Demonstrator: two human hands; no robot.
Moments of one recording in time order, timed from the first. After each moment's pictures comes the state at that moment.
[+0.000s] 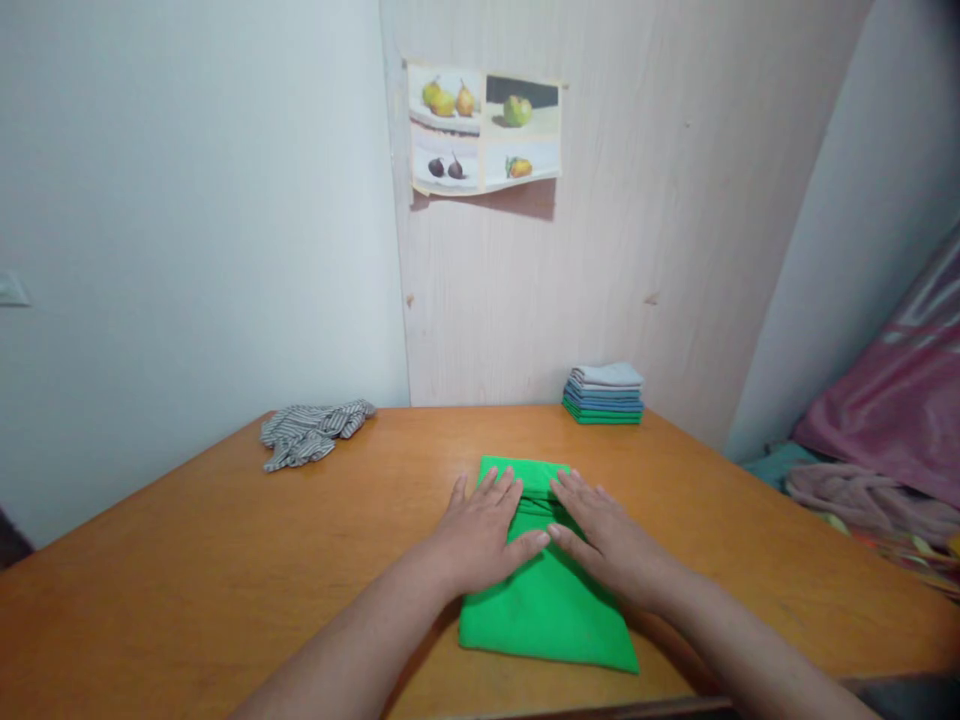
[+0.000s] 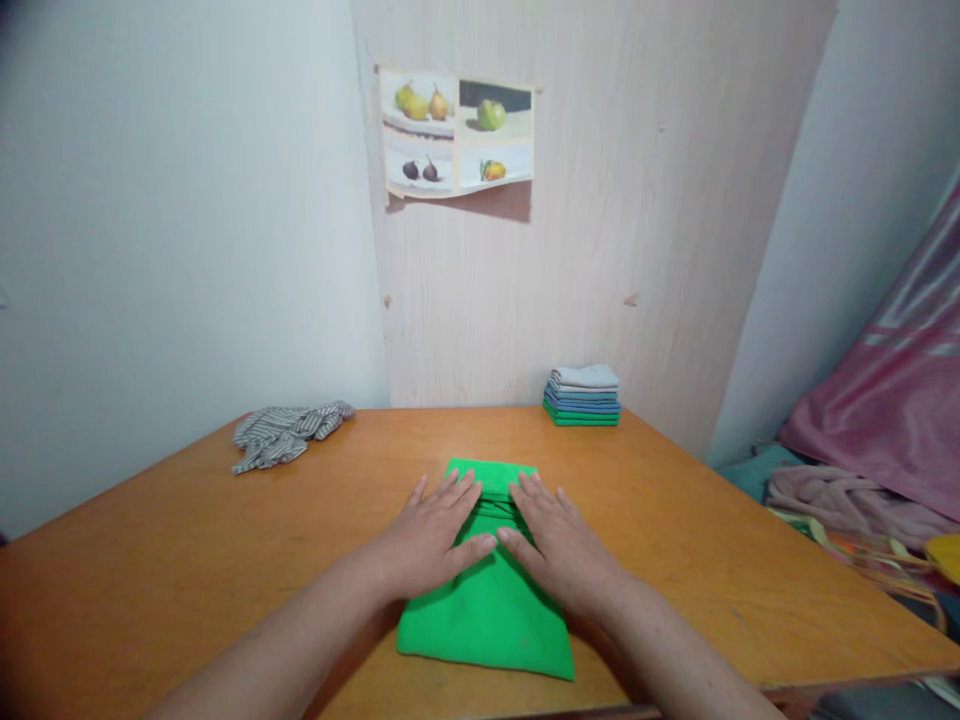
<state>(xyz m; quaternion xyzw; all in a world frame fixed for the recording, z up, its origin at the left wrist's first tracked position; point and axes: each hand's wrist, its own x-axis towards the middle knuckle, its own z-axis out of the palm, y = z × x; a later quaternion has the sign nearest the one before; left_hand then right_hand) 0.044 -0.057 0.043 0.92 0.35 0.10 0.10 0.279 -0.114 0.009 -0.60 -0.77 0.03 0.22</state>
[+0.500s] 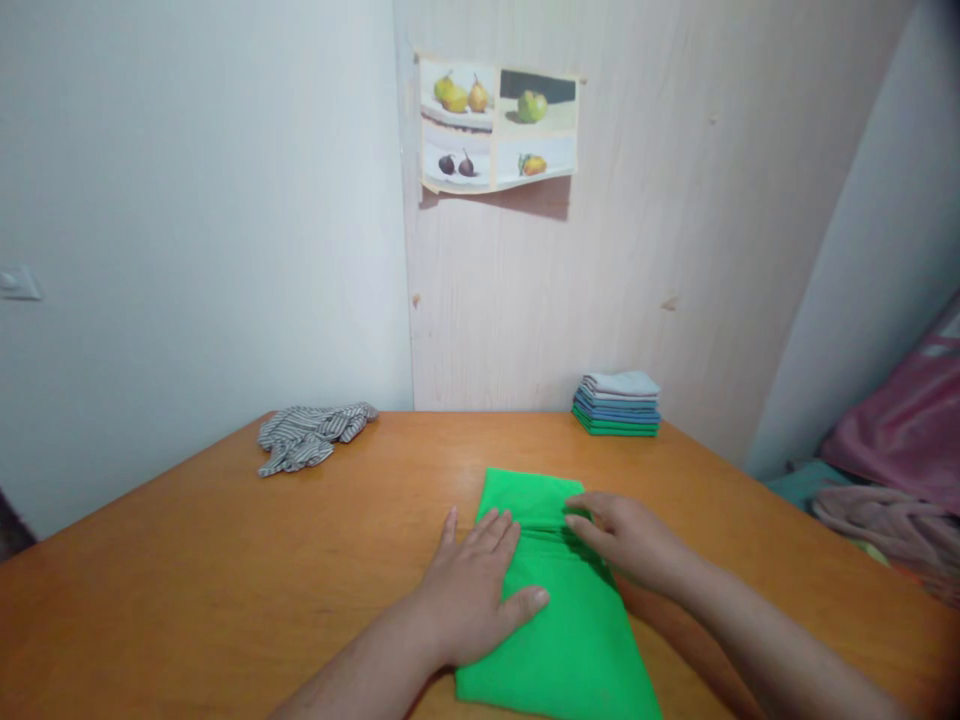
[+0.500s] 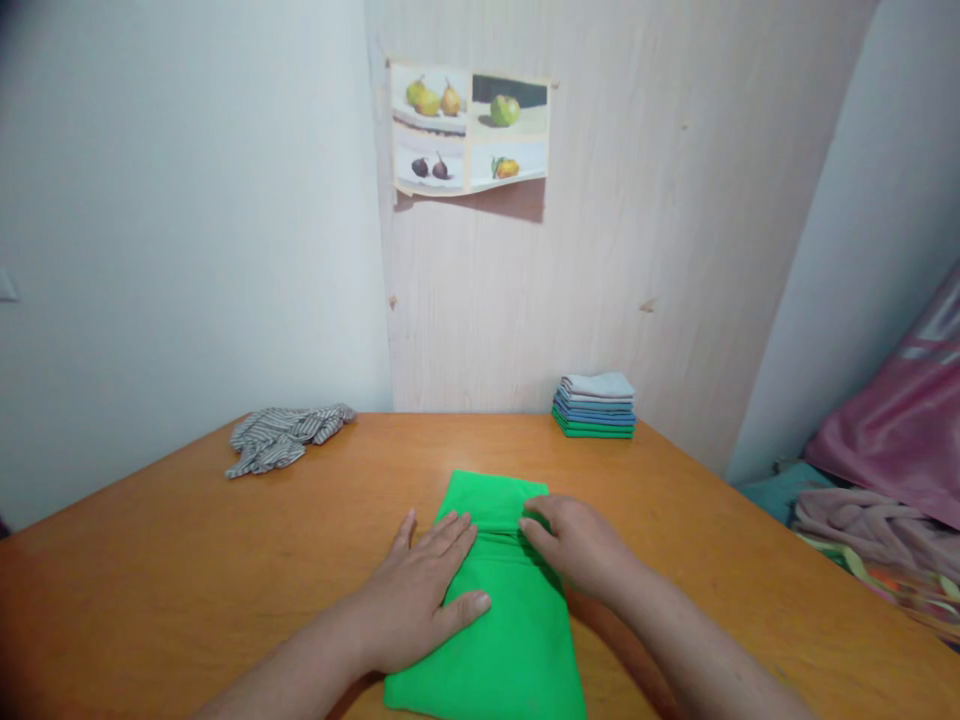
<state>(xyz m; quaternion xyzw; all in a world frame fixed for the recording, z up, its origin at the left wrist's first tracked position) 0.032 -0.065 0.024 0.92 0.36 0.07 0.15 0.293 -0.077 0.033 -0.61 -0.77 0.05 0.20</state>
